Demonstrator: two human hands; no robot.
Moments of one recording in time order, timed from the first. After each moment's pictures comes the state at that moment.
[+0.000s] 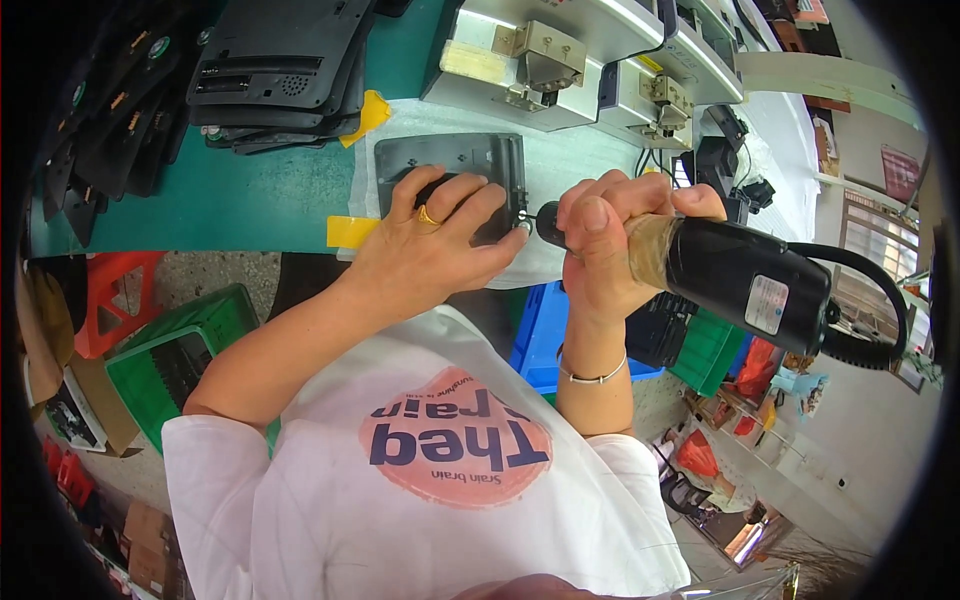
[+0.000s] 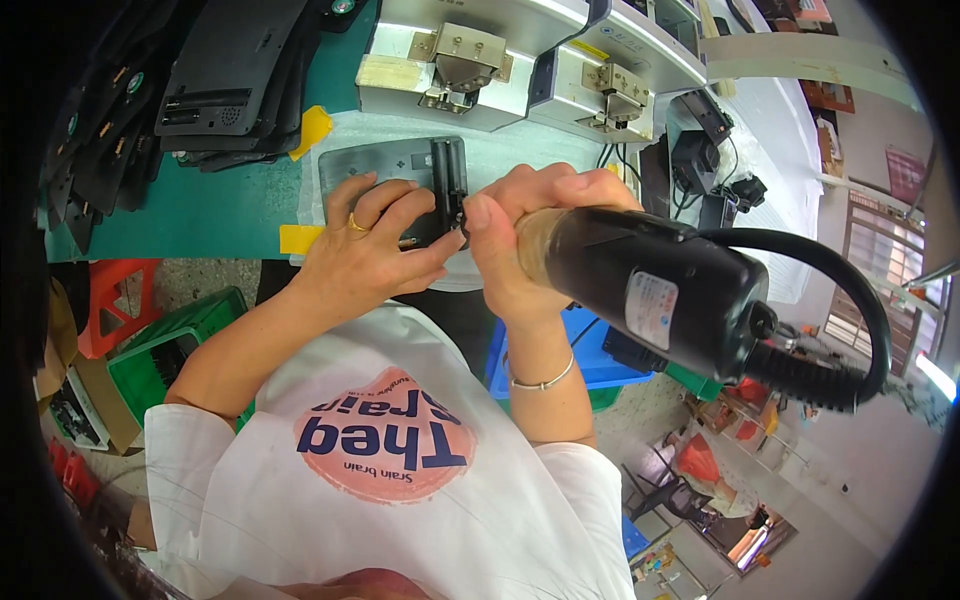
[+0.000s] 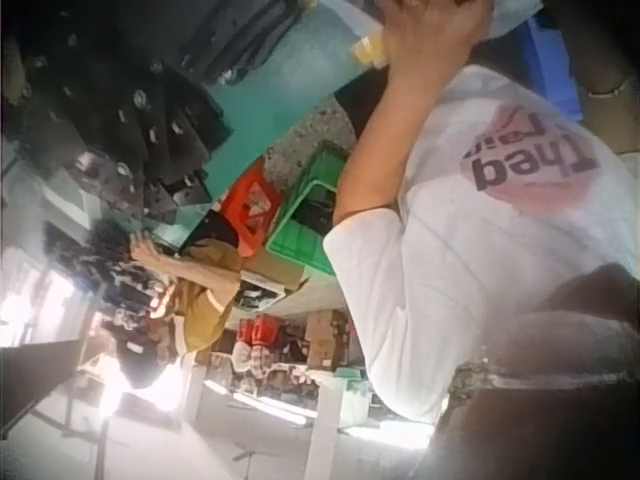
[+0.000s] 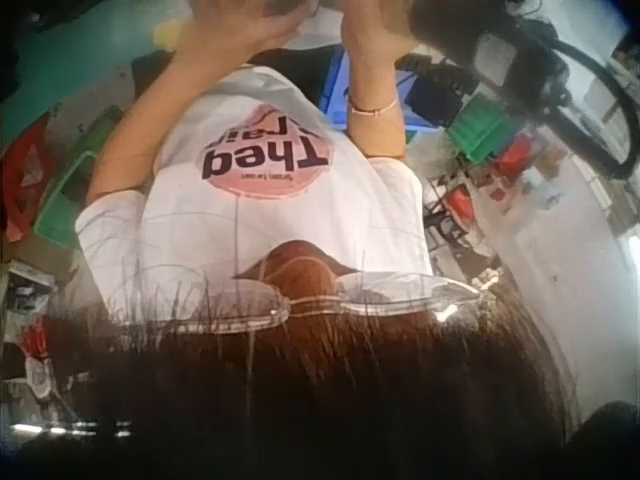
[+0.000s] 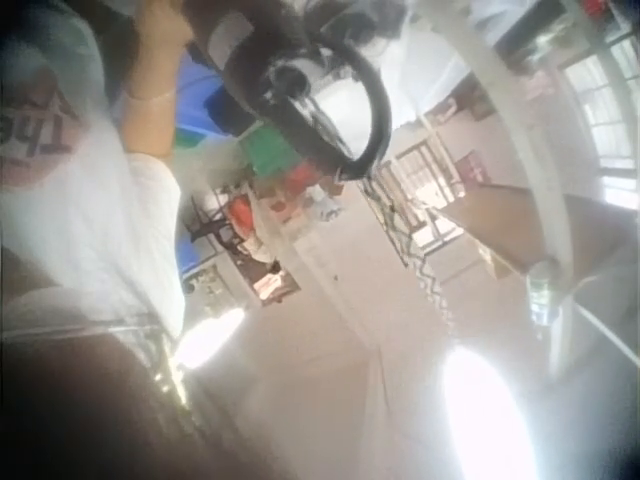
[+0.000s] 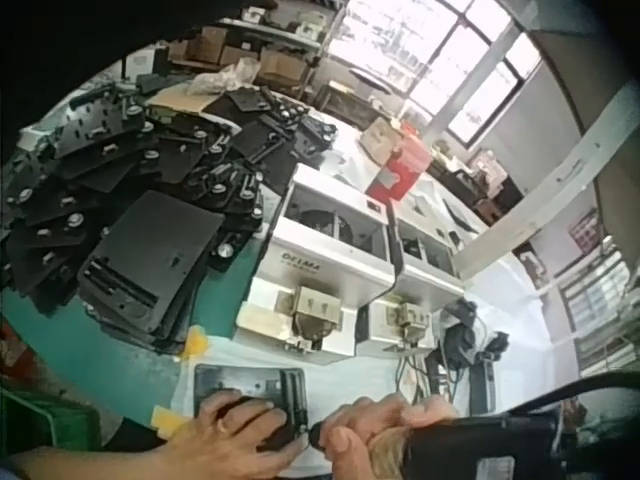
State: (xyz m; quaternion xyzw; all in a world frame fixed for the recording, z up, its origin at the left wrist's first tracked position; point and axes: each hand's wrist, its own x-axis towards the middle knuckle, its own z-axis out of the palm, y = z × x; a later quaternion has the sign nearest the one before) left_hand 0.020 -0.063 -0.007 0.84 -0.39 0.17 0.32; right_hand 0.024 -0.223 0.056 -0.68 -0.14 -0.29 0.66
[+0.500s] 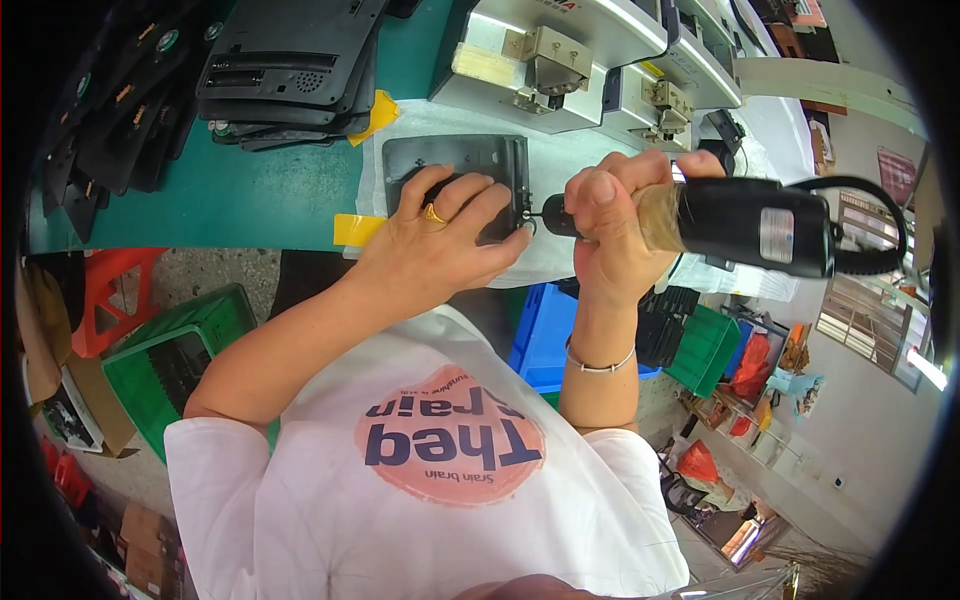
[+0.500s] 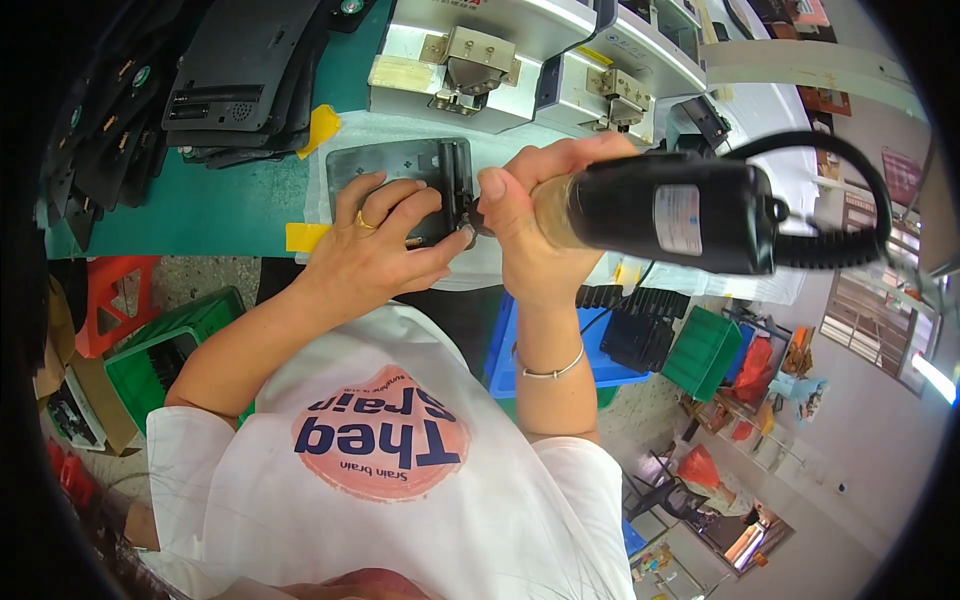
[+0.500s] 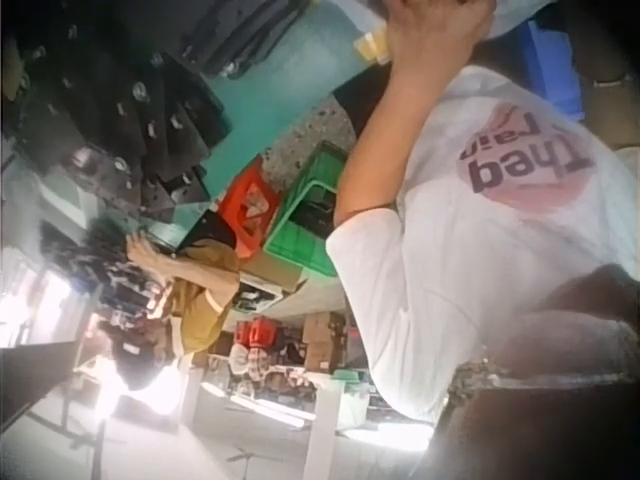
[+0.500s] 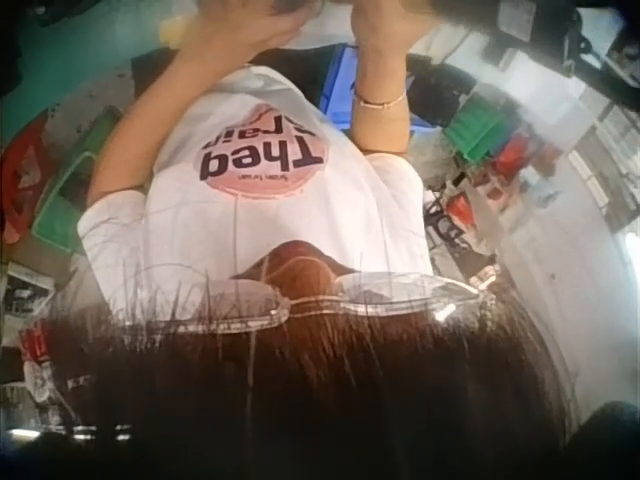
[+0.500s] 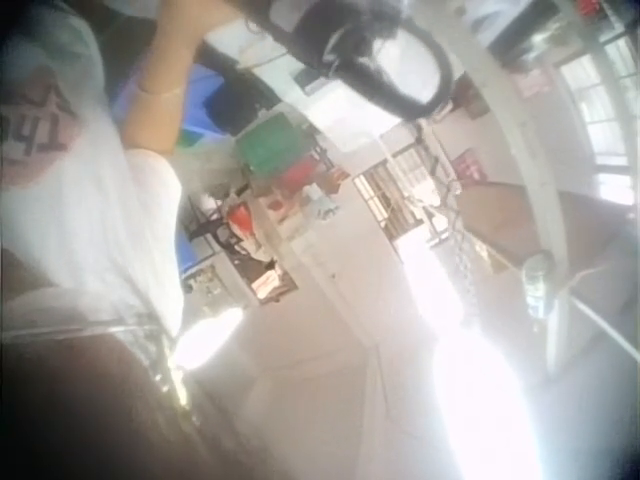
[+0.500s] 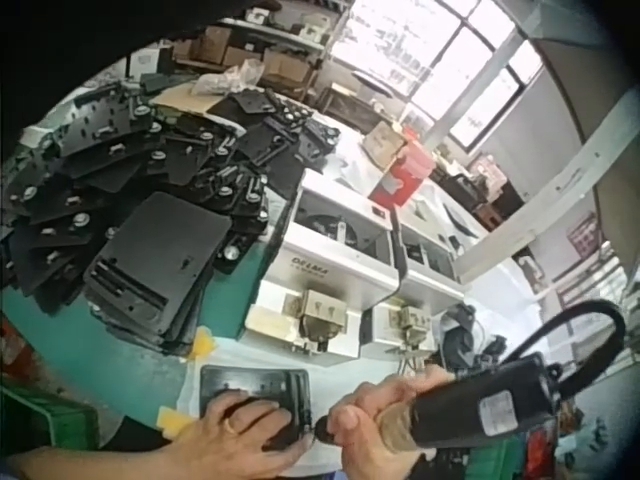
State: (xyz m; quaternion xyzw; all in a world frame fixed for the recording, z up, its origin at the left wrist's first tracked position) left_hand 0.020 -0.063 -0.010 0.84 -0.39 0.17 0.32; right_hand 0.034 -0.222 0.066 -0.64 -0.08 -0.21 0.74
